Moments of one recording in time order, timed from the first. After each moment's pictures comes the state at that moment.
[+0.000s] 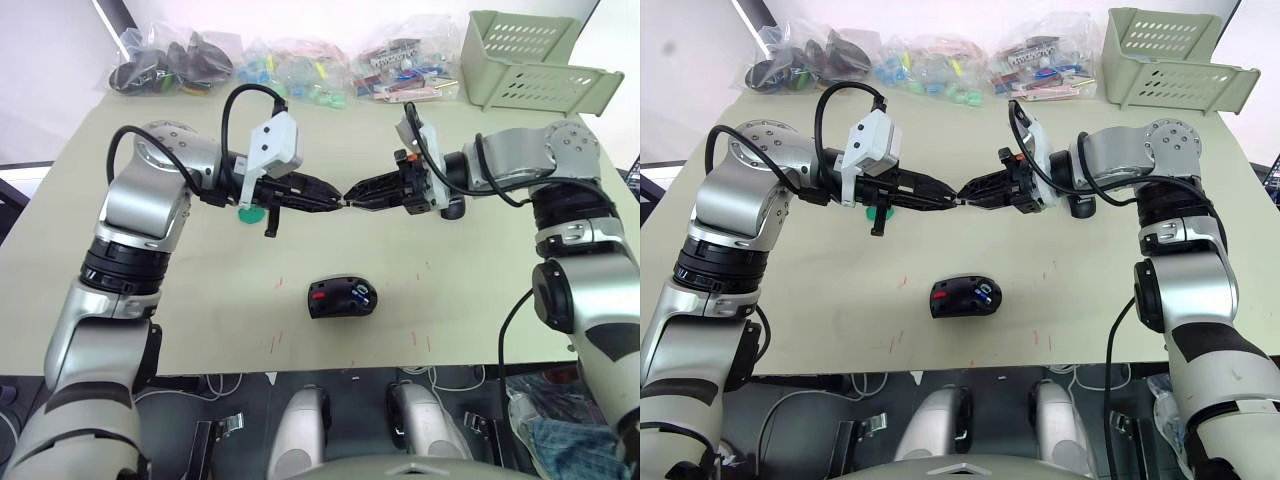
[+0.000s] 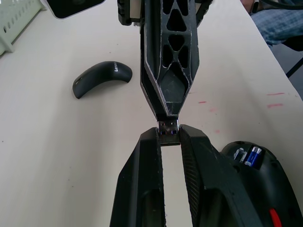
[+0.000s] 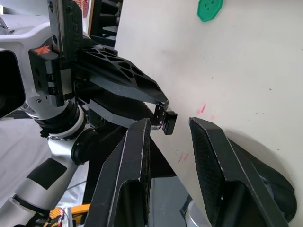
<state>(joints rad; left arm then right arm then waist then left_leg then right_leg) -0.91 0.78 -0.21 0.05 -0.32 0.44 -1.38 -1.22 -0.40 0.00 0.72 1.93 1.56 -0.40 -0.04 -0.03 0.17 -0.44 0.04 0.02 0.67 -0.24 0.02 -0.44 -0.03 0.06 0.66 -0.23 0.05</state>
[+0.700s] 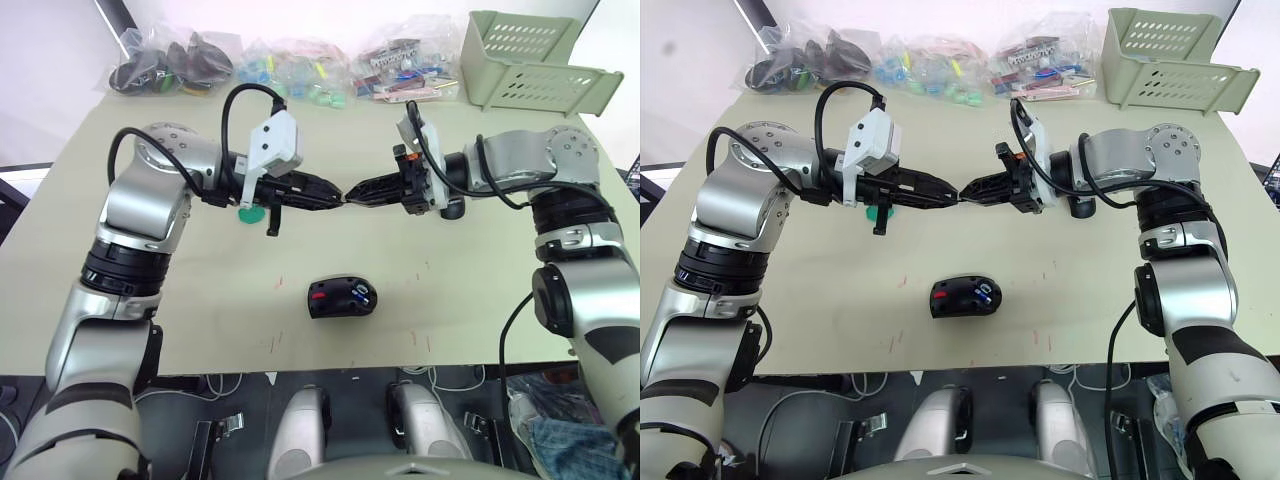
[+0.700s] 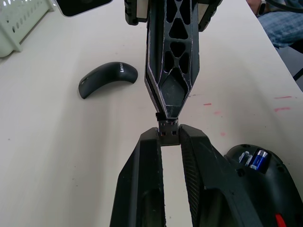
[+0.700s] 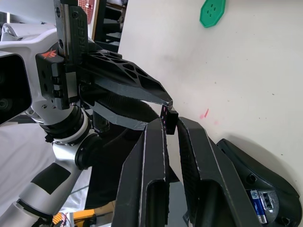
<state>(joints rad) -0.90 0.77 -0.20 0.04 -0.32 0.45 -1.36 -1.21 -0.40 0.00 0.70 1.94 1.55 -0.40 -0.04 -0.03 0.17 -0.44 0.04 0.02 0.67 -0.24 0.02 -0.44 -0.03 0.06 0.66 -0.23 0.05</state>
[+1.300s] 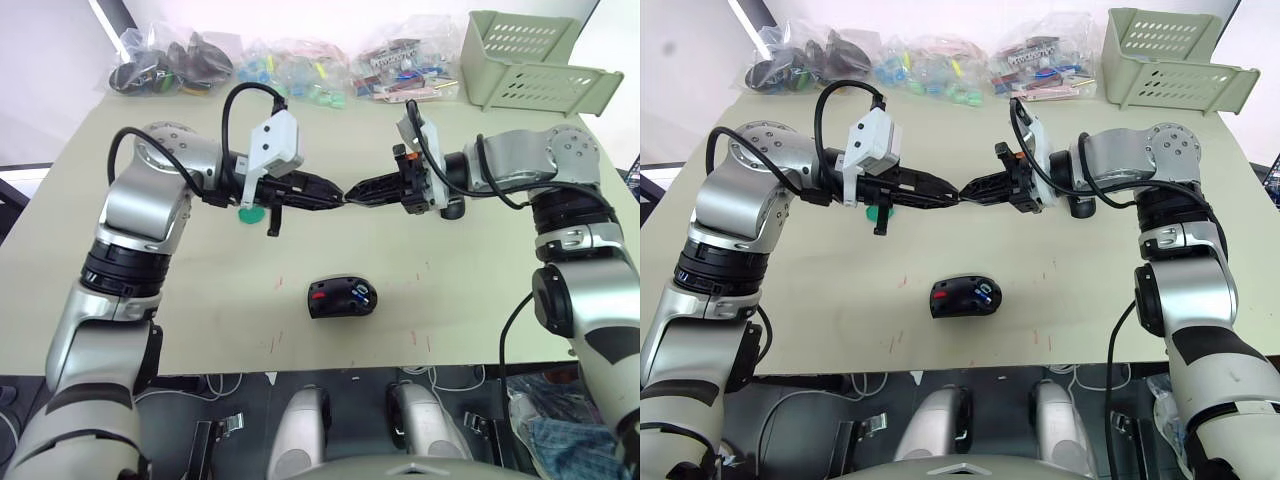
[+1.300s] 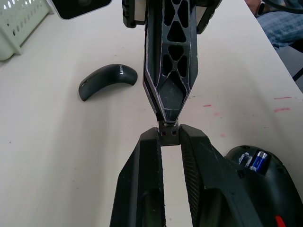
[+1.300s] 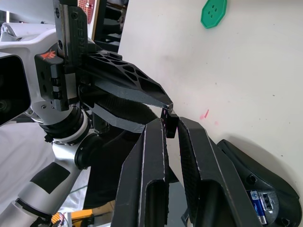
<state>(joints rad) -0.90 0.77 -0.20 0.03 -0.32 0.45 -1.36 -1.20 -0.40 0.00 0.69 1.94 1.54 -0.40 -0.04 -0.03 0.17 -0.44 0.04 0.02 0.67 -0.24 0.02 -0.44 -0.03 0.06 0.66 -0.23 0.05</state>
